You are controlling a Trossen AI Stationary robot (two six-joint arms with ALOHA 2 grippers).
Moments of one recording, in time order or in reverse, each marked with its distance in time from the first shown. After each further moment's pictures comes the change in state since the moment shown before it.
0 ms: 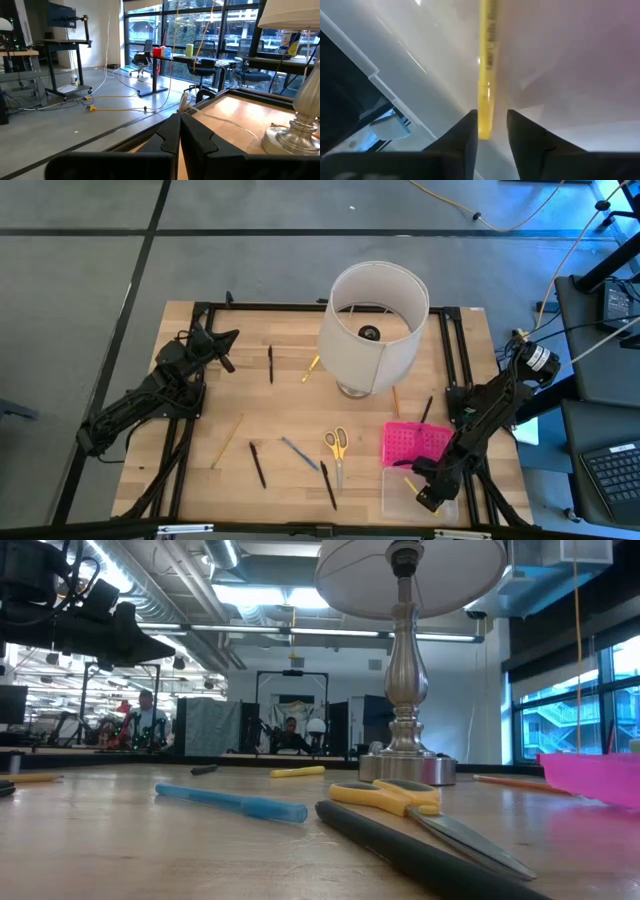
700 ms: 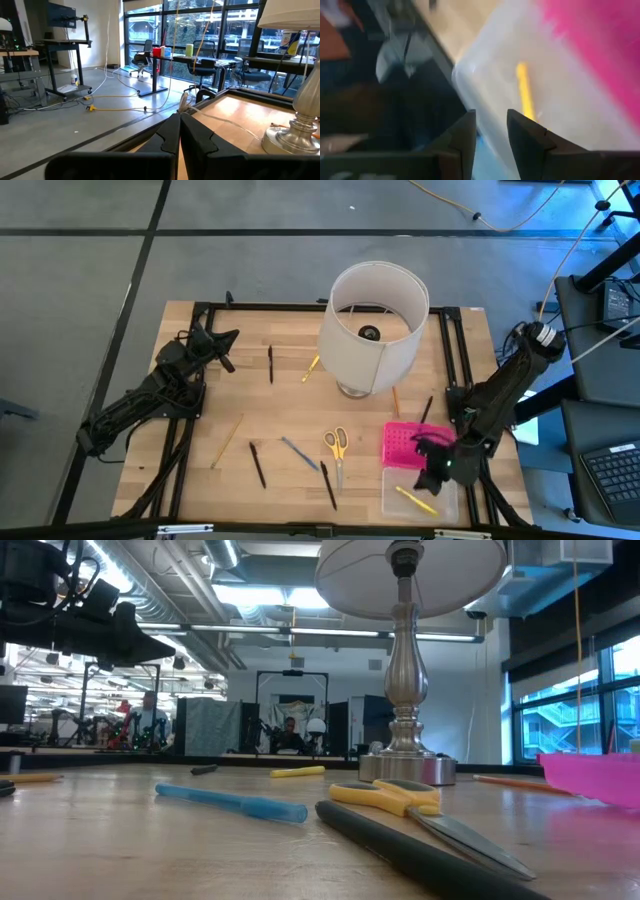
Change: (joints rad) left arm 0.000 0.000 0.000 0.000 0.000 0.000; right arm 0.001 -0.326 0.000 -0.160 0.439 -0.056
